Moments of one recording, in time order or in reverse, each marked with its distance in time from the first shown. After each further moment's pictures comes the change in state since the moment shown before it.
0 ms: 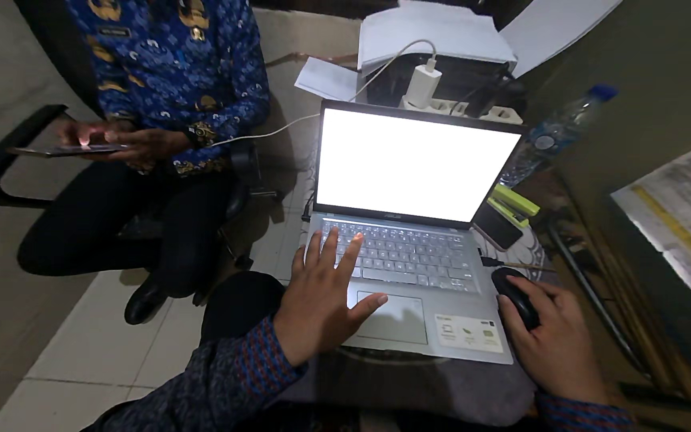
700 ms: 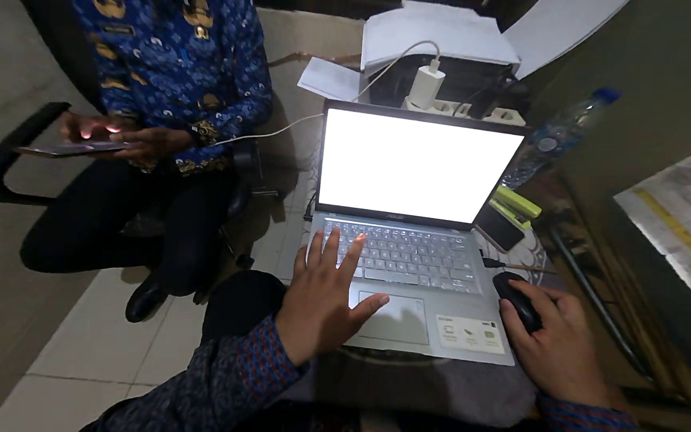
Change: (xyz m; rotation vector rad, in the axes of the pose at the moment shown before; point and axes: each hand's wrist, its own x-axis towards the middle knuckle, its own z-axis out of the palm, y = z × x) left_hand -0.001 -0.001 0.000 -0.005 0.002 0.006; right_hand -0.001 -0.003 -0.001 -0.021 0.014 -0.015
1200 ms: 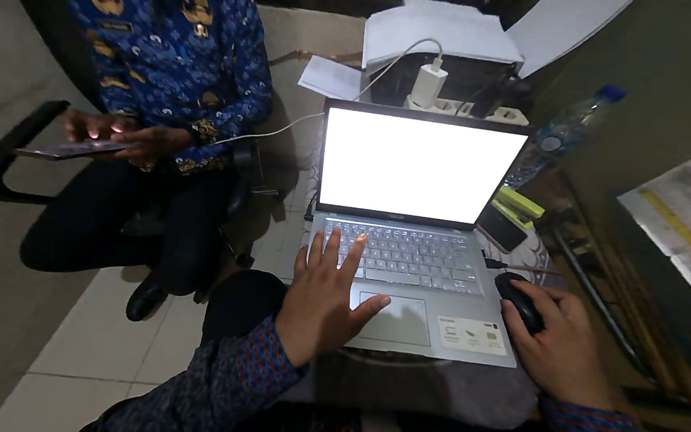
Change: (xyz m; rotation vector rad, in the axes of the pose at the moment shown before) left_hand -0.001 -0.001 0.000 -0.007 0.020 0.008; right_hand 0.001 0.001 0.000 0.003 -0.012 0.009
